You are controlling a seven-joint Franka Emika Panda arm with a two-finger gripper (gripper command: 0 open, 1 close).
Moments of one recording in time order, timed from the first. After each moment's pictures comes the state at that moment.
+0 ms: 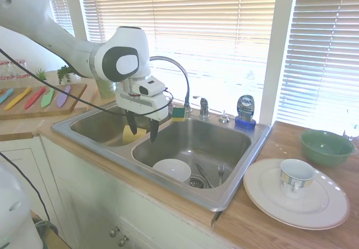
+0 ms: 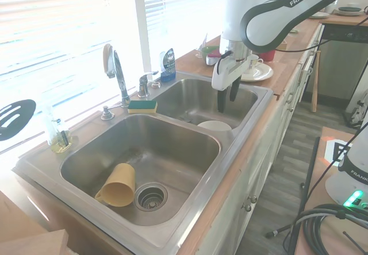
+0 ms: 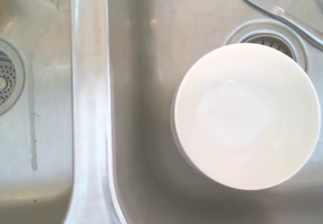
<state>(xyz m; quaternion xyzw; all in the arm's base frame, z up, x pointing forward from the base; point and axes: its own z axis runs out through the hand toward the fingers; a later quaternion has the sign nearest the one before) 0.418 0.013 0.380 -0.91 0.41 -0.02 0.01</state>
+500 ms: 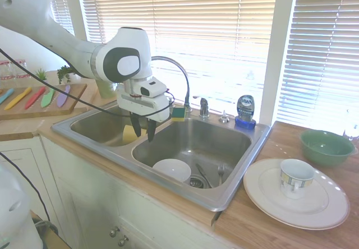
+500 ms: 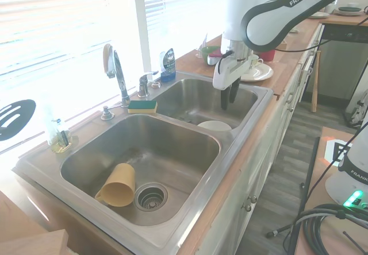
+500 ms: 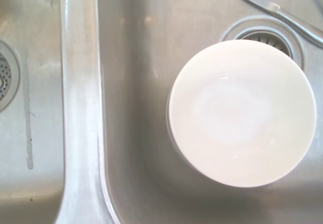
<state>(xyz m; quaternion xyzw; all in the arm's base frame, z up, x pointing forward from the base) 0.416 0.008 0.377 -0.91 0.41 -0.02 0.01</state>
